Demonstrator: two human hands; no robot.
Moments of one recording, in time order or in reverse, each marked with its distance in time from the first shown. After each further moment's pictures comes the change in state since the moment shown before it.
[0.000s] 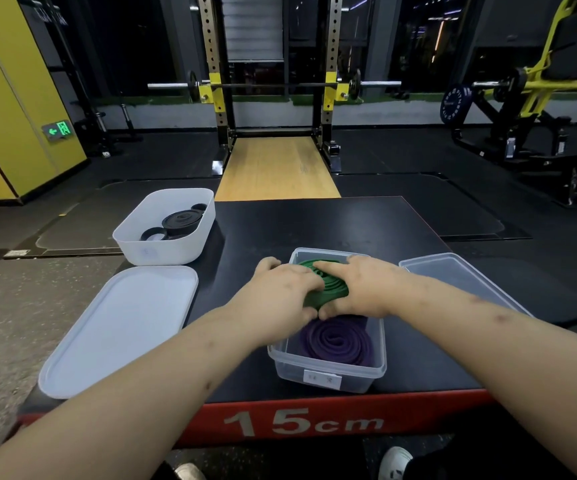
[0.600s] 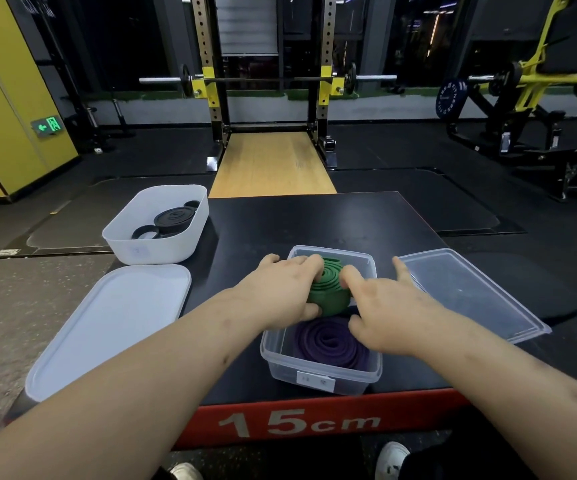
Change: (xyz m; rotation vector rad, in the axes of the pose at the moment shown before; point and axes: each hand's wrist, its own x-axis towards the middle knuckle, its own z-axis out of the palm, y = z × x) left_hand 0.023 0.002 0.000 -0.004 -0.146 -0.059; right_hand -0.058 -0.010 0.015 -0.043 0.124 0.062
